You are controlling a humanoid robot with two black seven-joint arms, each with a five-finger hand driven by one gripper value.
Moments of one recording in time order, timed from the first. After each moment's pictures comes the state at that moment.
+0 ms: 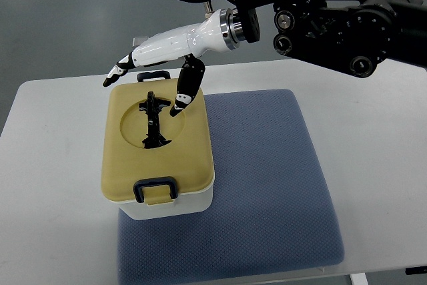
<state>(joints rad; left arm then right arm) 0.00 0.00 -0.07 -0.14 -0.05 -0.05 0.12 1.57 -0.21 0.02 1.06 -1.24 0.37 0.47</state>
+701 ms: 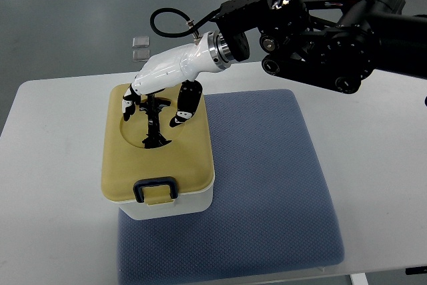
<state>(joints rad) 0.00 0.00 -0.07 -0.14 -0.05 -0.05 0.12 1.57 -0.16 -0.02 1.07 -1.42 0.33 0.49</state>
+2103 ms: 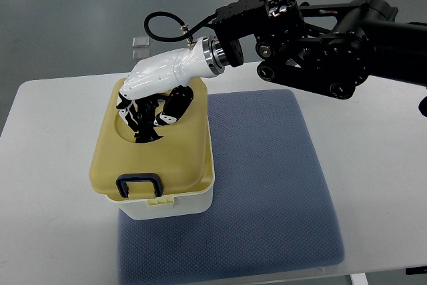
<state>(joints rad) 0.00 0.00 -0.07 -0.14 -0.05 -0.05 0.12 1.54 -0.15 0.01 1.07 -1.43 0.27 0.53</state>
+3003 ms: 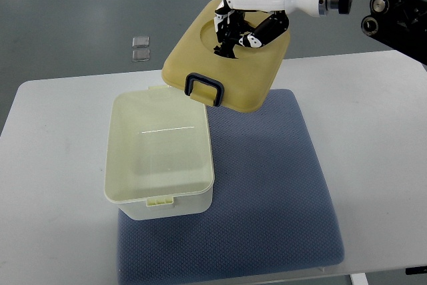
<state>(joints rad) 0.00 0.00 -0.07 -0.14 -0.05 -0.05 0.12 1.37 -0.54 0.16 1.02 -1.42 0.17 0.56</state>
